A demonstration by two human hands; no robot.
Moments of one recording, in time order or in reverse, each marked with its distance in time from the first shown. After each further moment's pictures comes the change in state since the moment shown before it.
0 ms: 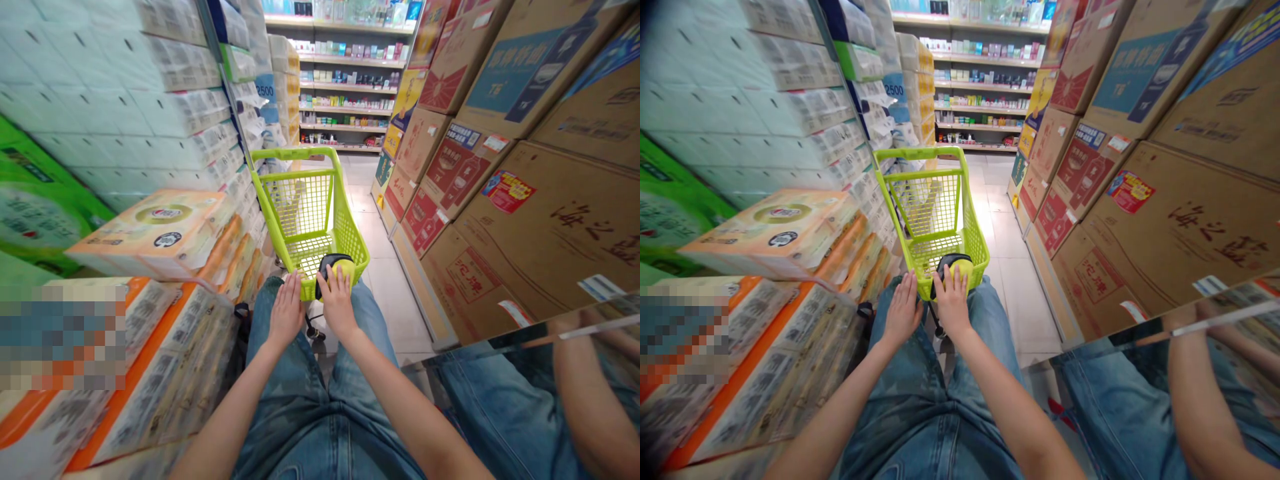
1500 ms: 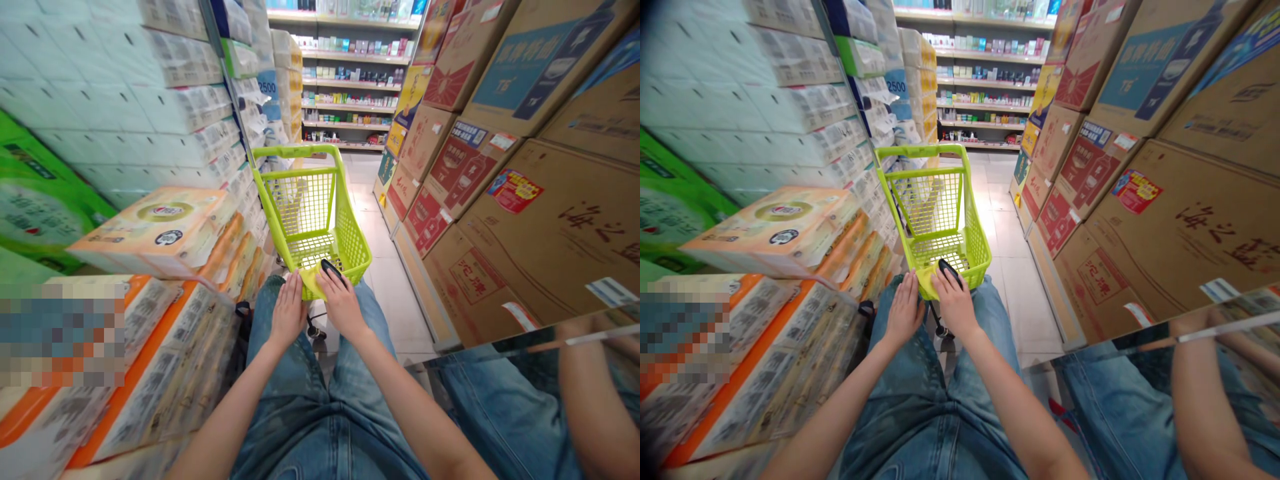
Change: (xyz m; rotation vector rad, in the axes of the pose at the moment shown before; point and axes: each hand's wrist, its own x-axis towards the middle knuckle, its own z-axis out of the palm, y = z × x) left_hand -0.001 0.001 0.002 -0.002 0.006 0.008; right_hand 0.001 0.006 -0.021 0.082 -0.051 -0.165
